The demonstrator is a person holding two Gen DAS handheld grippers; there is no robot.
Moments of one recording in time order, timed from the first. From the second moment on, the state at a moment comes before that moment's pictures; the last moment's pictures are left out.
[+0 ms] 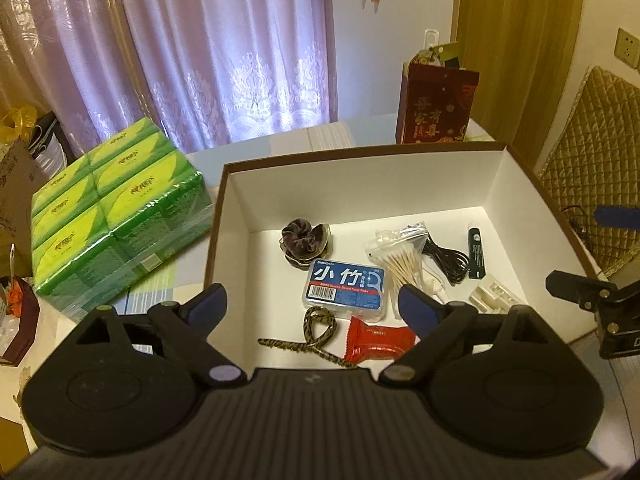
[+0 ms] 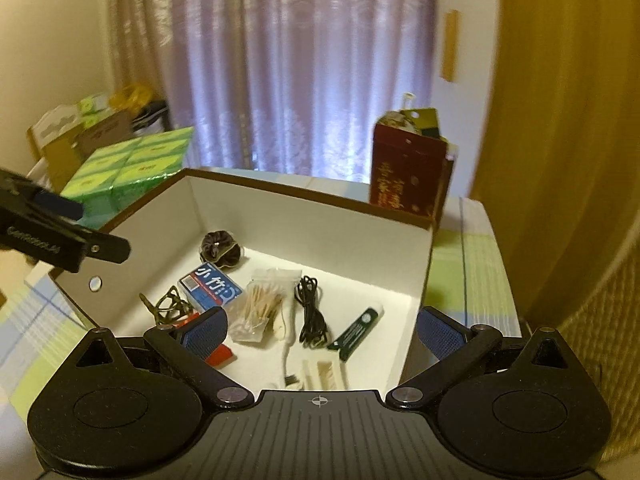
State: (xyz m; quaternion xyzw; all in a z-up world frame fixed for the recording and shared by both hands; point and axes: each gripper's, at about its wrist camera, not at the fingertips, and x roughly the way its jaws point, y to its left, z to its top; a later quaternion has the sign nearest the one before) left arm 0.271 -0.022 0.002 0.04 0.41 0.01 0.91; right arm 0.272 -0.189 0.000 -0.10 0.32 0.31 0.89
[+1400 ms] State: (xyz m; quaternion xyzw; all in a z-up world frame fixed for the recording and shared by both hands) left arm 0.065 0.017 0.056 0.02 0.35 -0.01 0.94; right arm 0.084 -0.174 0.048 0.01 0.32 0.22 0.92
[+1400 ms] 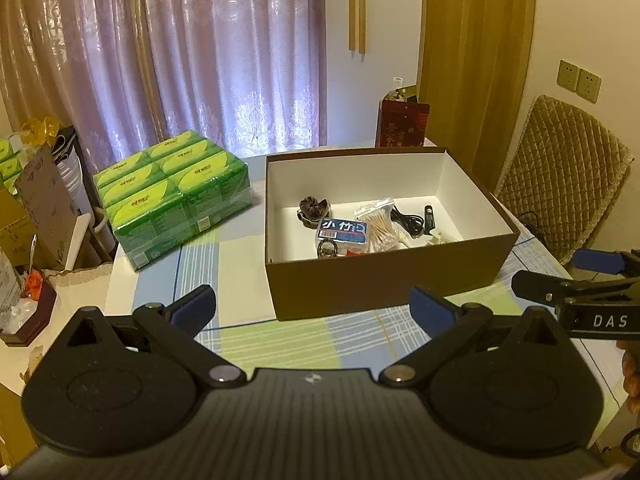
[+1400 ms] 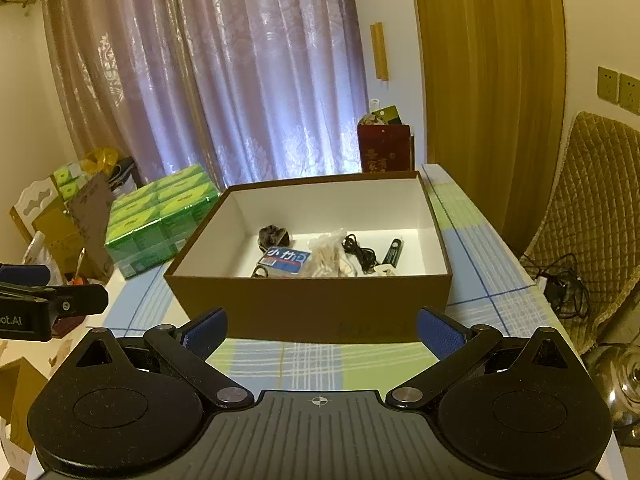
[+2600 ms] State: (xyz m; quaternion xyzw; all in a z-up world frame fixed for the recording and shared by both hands) left arm 0.018 0.020 0.065 0.03 0.35 -0.04 0.94; right arm 0.021 -0.163 0.061 -0.01 0.30 0.20 0.93
